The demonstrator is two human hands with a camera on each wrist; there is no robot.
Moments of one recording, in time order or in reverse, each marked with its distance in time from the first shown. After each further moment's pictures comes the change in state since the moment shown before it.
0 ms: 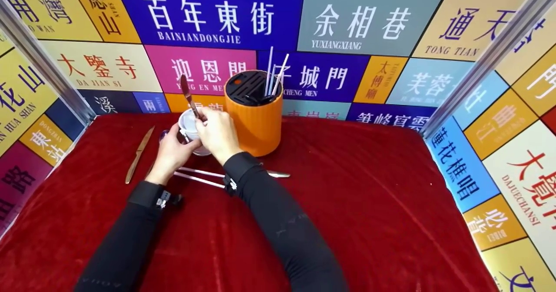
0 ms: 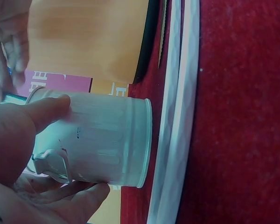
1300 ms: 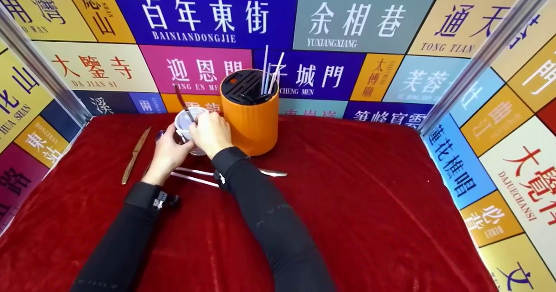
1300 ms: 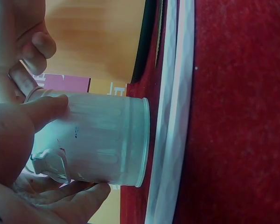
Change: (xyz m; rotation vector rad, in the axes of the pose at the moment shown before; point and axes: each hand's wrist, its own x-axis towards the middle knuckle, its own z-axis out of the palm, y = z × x) left_hand -0.001 0.002 0.000 0.032 -0.004 -0.019; right_hand 0.011 0.004 0.019 -0.293 -0.116 0.059
